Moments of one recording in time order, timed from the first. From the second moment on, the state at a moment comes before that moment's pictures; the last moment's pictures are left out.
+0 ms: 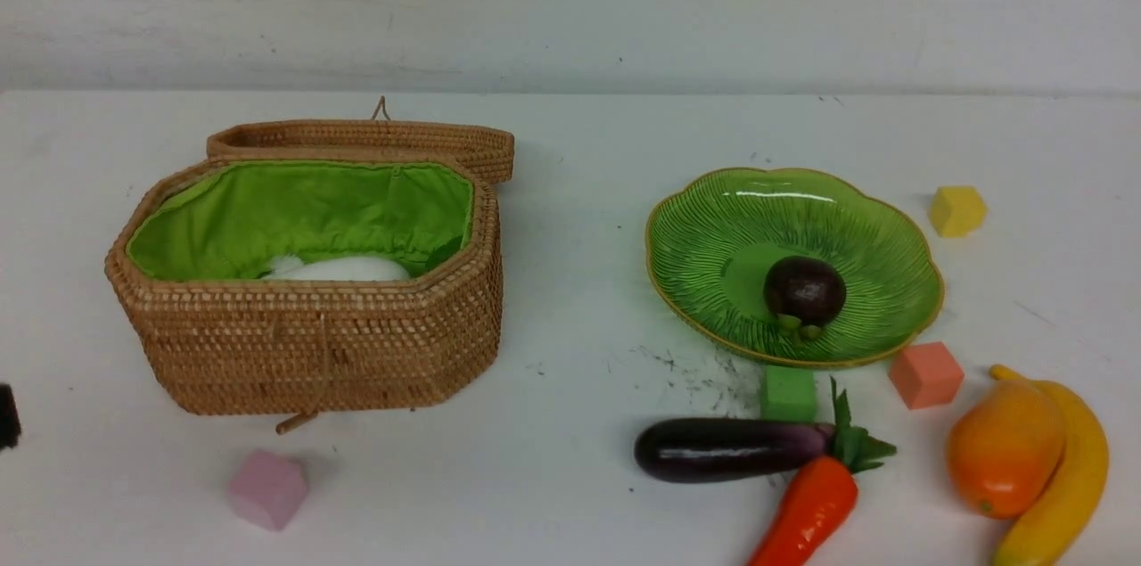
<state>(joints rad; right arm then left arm) -0.01 -0.02 0.01 -0.07 0.39 0.11 -0.26 0.40 -0.63 -0.07 0.64 -0.19</state>
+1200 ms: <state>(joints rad) -0.01 -0.02 0.01 -0.07 0.39 0.11 0.00 -0.01 0.03 0.22 0.40 -0.45</state>
